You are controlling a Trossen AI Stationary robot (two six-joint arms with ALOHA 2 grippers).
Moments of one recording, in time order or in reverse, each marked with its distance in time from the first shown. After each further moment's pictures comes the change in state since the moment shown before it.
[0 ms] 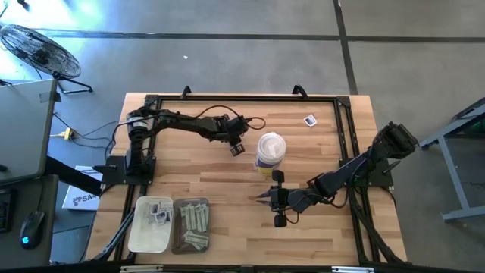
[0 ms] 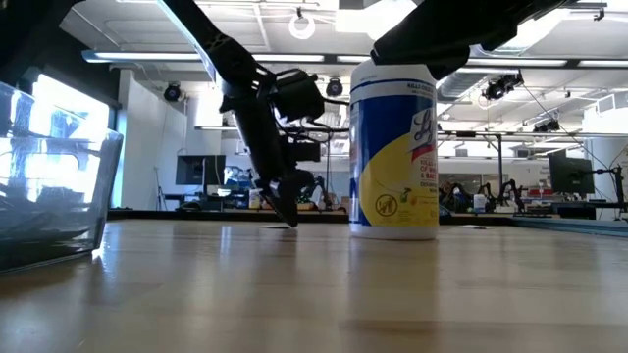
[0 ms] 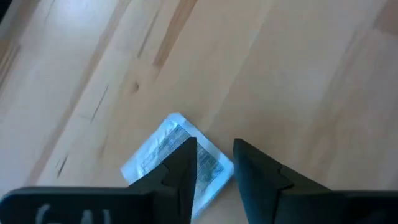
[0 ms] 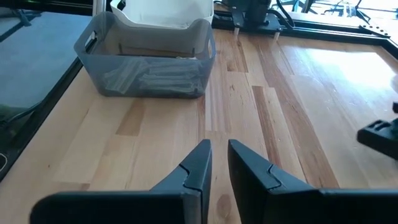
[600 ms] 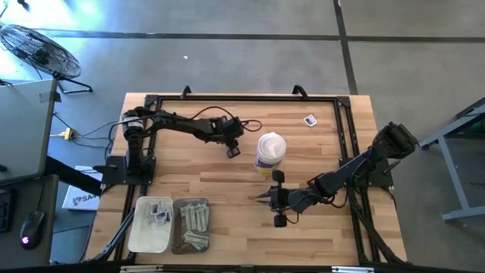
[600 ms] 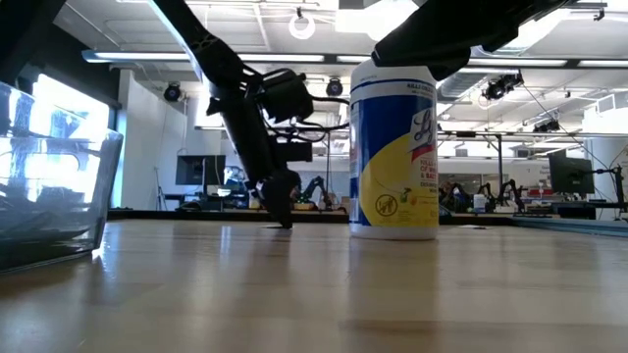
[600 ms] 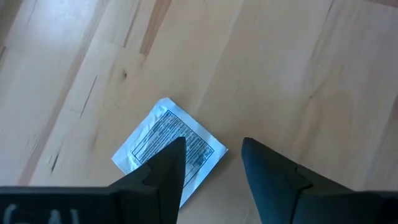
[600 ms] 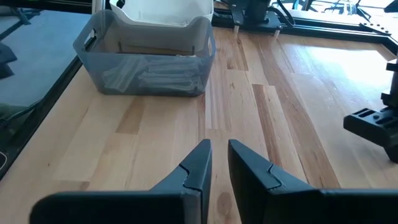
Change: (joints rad) left arm 0.004 -0.037 -0.094 0.048 0.048 0.077; right arm 0.000 0.000 0.000 -0.007 -0.002 0.006
